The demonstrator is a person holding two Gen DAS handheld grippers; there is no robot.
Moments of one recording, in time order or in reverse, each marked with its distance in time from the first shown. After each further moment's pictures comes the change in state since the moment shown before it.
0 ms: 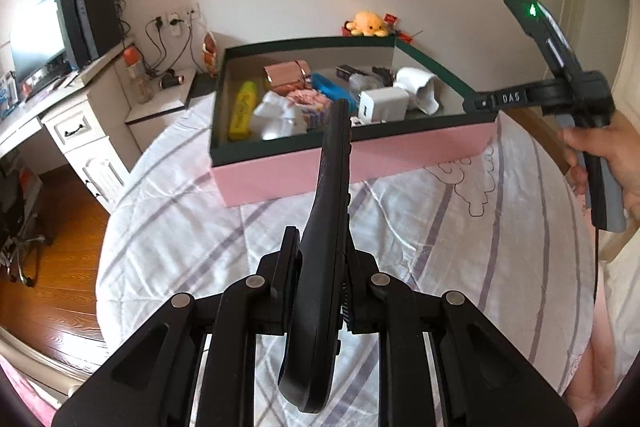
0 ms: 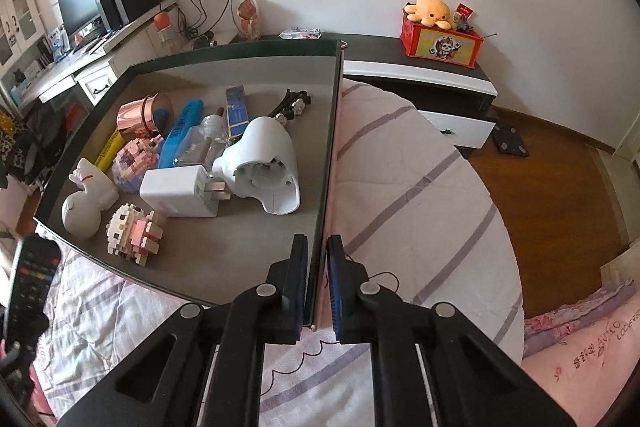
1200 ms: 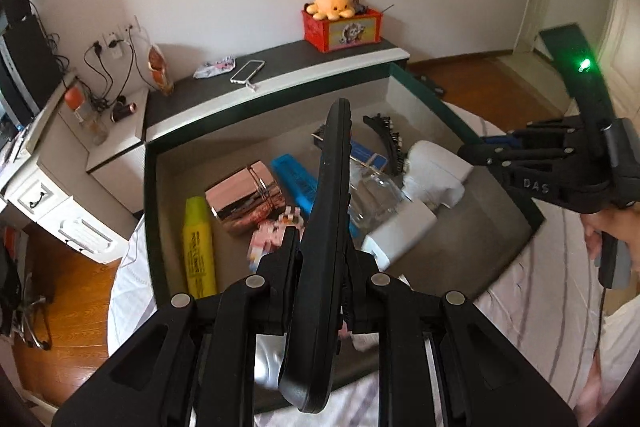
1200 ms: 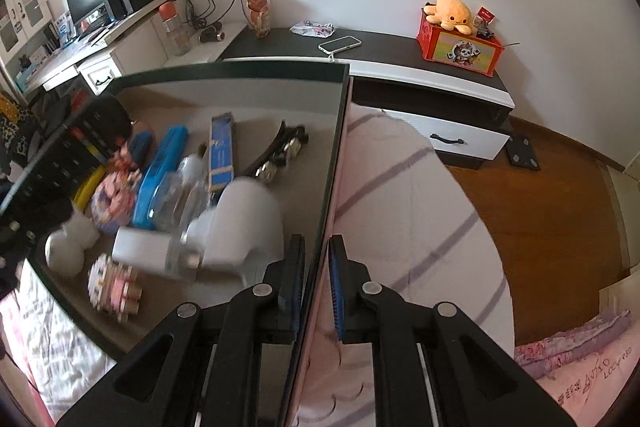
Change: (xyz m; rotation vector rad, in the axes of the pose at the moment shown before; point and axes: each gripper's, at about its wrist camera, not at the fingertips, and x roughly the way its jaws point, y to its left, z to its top) left arm 0.113 -0.024 0.153 0.167 0.133 -0.091; right arm 0.038 -0.008 0.057 -0.056 0.043 0.030
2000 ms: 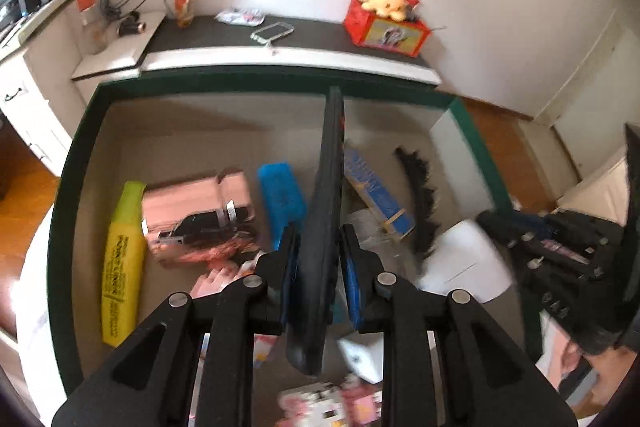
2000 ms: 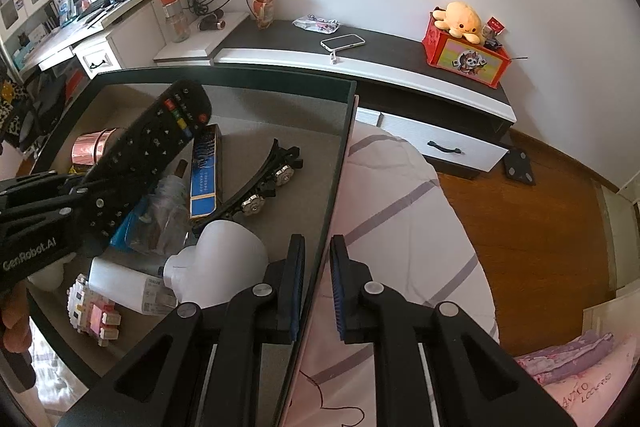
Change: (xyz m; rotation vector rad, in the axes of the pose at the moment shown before) left arm 0.076 0.022 0.017 -0.360 0.071 -0.067; right arm 0.016 0.001 0.020 -0.070 0.028 -0.035
